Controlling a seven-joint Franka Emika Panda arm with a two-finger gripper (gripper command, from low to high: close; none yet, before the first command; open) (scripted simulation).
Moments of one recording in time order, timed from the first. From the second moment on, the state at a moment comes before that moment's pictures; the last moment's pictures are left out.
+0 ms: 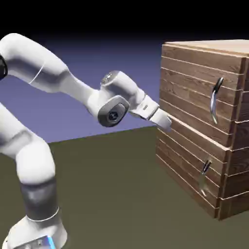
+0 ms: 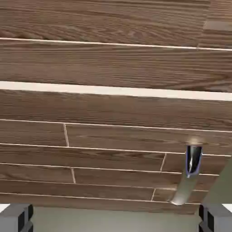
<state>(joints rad) 0.06 -0.59 -0.05 -2.79 -0.12 3.03 0.82</state>
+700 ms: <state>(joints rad) 0.42 -0.73 -0.44 -2.62 -1.03 2.96 1.46</state>
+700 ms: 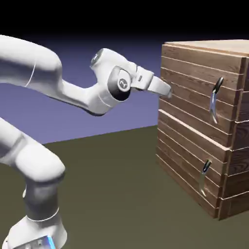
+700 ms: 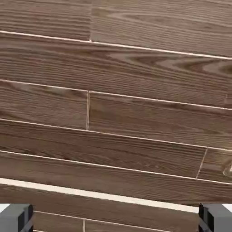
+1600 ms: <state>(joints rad) 0.88 -0.91 -0.93 -2.41 -2.21 2.86 2.28</state>
